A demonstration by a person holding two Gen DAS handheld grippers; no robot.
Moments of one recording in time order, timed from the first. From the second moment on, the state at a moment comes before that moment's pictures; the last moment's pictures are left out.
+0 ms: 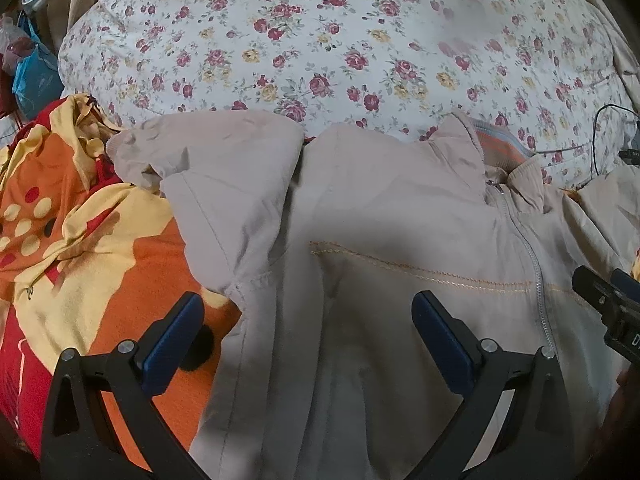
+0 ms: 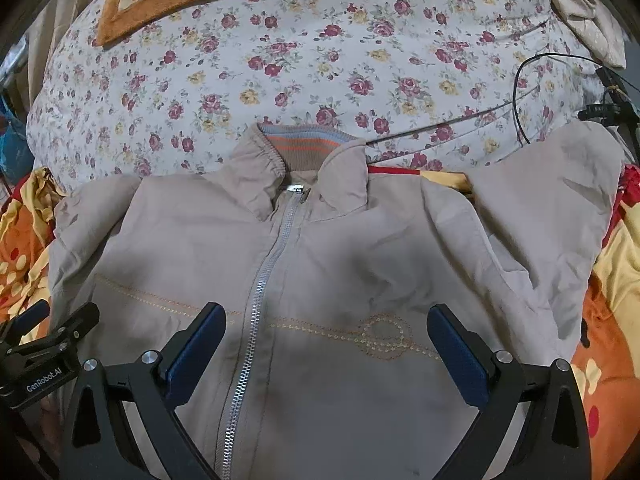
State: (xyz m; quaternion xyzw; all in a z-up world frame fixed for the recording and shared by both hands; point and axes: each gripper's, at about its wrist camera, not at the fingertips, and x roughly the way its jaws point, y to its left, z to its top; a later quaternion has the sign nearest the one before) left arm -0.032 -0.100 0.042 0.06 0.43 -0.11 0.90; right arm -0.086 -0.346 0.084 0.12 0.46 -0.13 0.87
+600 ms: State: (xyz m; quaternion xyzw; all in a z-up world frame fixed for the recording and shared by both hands) left arm -0.031 -0.097 0.040 0.05 0.43 -0.10 0.89; right arm -0.084 -0.338 0.079 0.11 0.47 -0.11 0.87
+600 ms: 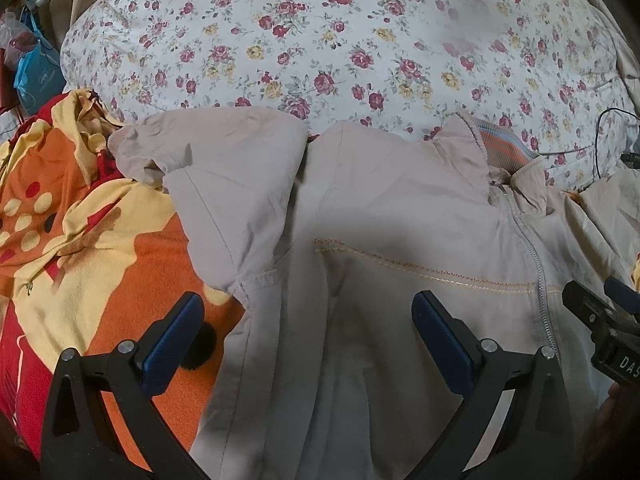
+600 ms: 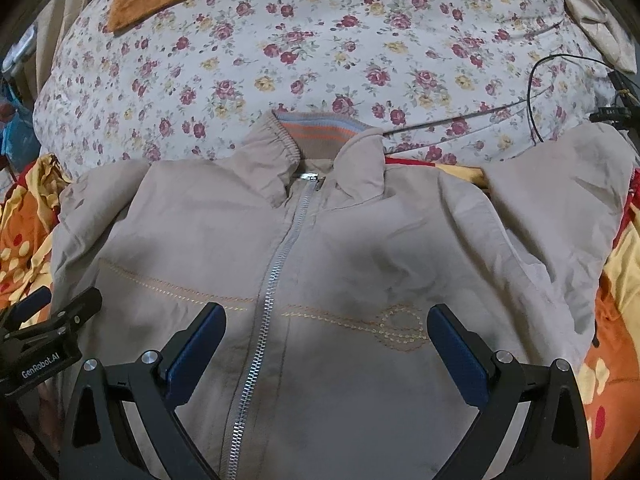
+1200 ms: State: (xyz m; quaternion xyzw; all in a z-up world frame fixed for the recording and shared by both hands) left arm -0.030 -0.097 0.037 0.05 0.43 -0.10 0.89; right arm -0.083 -0.337 0.076 0.12 0.47 -0.10 0.87
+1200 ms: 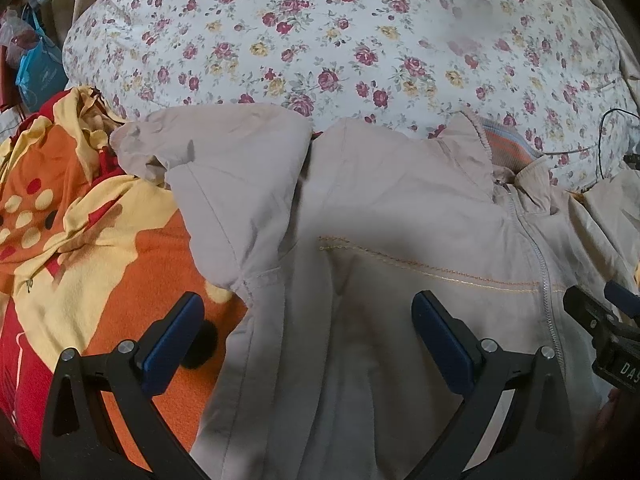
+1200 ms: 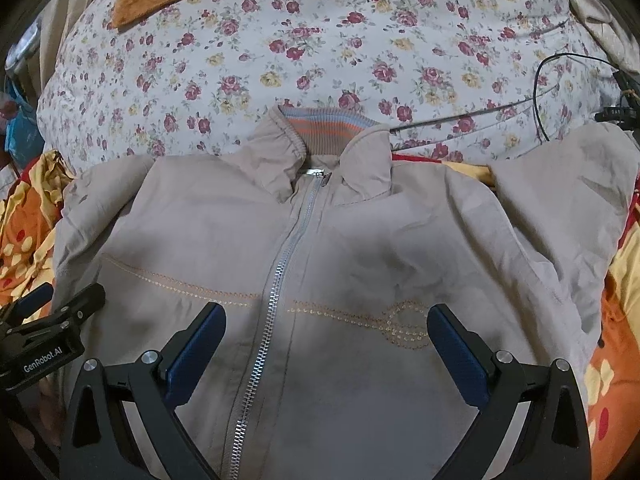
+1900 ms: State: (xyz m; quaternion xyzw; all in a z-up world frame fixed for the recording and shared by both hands) left arm -0.029 -0.098 0.034 0.05 0.44 -0.10 0.89; right arm -0.080 -0.336 0.072 0.12 0.48 -0.11 0.86
